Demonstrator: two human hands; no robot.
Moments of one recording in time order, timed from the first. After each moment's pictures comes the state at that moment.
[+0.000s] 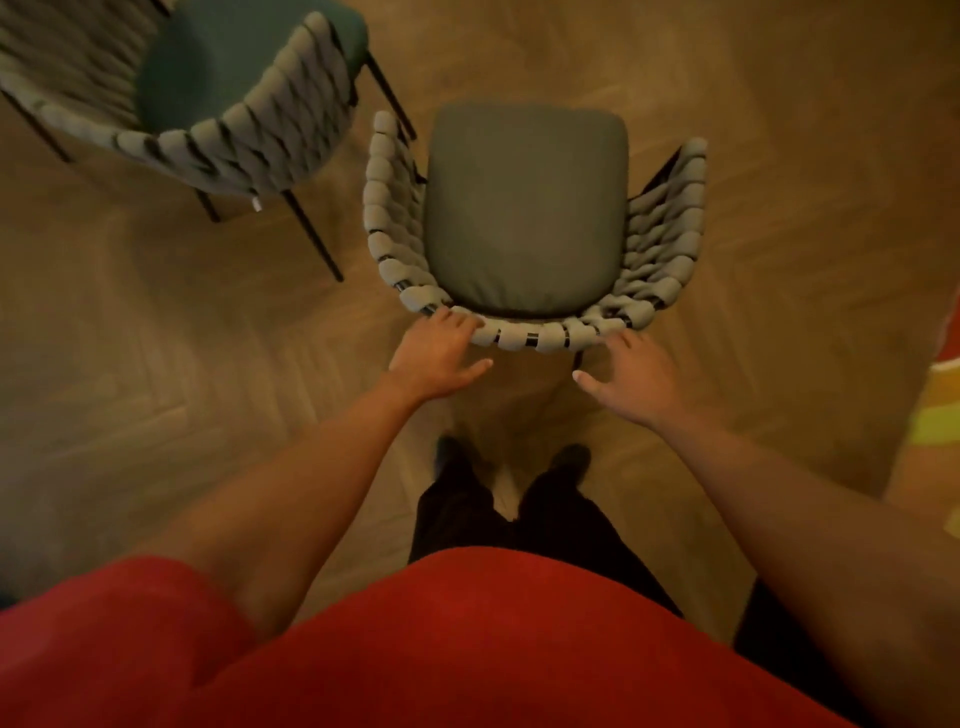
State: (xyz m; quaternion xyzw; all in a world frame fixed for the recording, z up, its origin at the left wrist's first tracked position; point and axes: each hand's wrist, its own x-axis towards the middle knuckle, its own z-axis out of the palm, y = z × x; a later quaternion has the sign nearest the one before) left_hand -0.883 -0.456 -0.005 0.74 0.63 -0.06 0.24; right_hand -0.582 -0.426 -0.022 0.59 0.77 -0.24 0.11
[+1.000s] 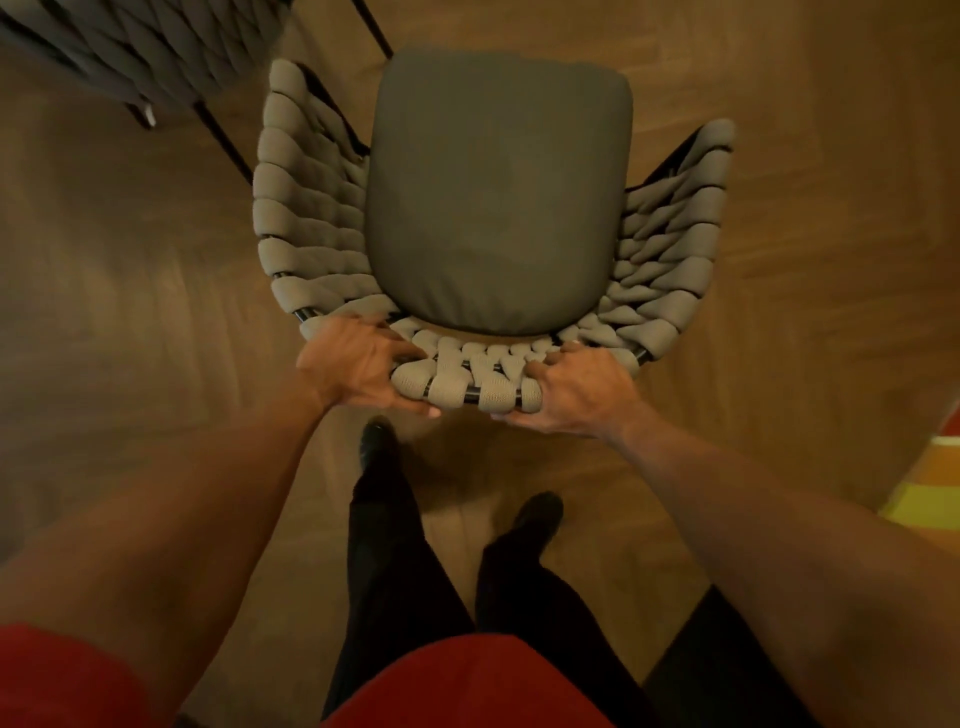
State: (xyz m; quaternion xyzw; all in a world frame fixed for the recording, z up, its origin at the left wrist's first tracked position) left_hand -0.810 -0.396 -0.126 0.76 0.59 -0.19 0.22; right_hand -0.507 -0.313 -0.134 0.29 0.94 -0.10 0.16
